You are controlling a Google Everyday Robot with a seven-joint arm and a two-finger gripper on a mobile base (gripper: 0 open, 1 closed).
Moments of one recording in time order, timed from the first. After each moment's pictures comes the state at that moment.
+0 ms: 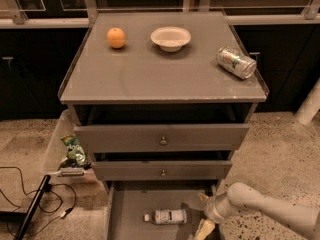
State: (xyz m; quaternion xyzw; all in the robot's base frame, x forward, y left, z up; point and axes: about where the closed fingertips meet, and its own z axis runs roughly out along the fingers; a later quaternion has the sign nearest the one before) arm 0.454 -0.182 0.275 -0.57 0.77 0.21 0.21
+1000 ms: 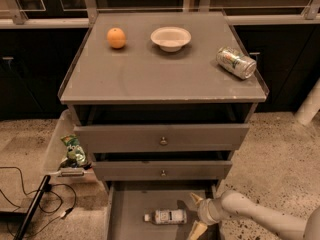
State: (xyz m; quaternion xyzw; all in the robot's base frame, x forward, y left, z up) arm 0.471 -0.160 0.229 -0.61 0.73 0.19 0.26
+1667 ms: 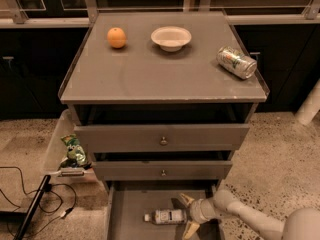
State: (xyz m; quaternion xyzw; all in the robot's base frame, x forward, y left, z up) arm 0.493 -0.129 0.178 -0.65 0.66 0.21 0.30
